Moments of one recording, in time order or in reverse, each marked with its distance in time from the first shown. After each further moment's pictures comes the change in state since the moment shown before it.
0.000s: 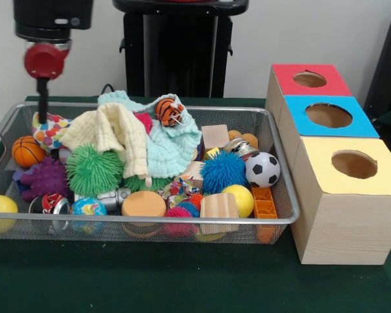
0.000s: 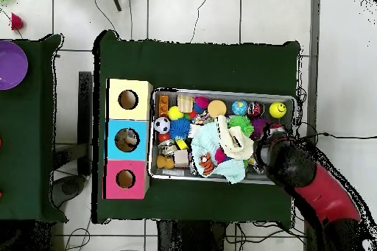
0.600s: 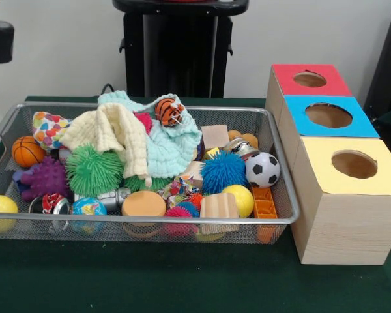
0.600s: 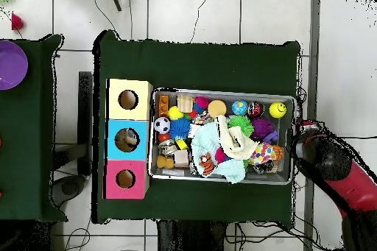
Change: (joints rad) arm -0.179 0.159 0.067 -0.211 -0.130 0.005 0.000
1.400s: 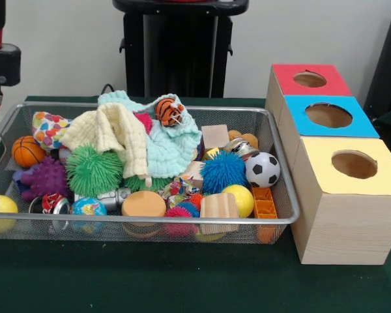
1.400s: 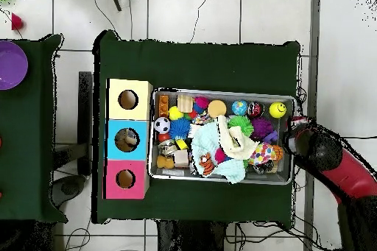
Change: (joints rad) arm 0.014 0.057 0.046 -0.096 -0.098 0.109 0.000
